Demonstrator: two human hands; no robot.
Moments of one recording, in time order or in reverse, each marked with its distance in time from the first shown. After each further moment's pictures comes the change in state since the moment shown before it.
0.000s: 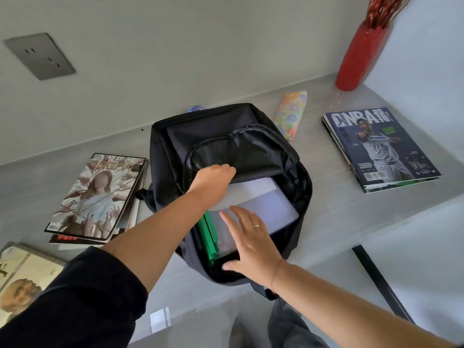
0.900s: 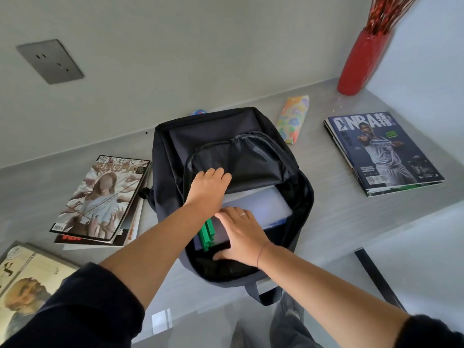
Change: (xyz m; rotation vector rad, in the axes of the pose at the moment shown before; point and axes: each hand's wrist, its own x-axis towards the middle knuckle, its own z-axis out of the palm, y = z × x) left_hand -0.021 0.000 0.005 0.168 -0.039 -0.086; right_hand 0.042 0.011 0.021 0.022 -0.030 -0.053
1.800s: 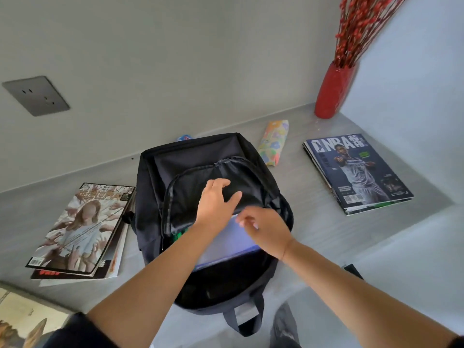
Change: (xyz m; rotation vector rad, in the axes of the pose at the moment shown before) left_hand 0.016 0.039 -0.040 -1.053 0.151 -0.353; right_hand -0.012 0.046 -0.089 0.480 0.167 0.297
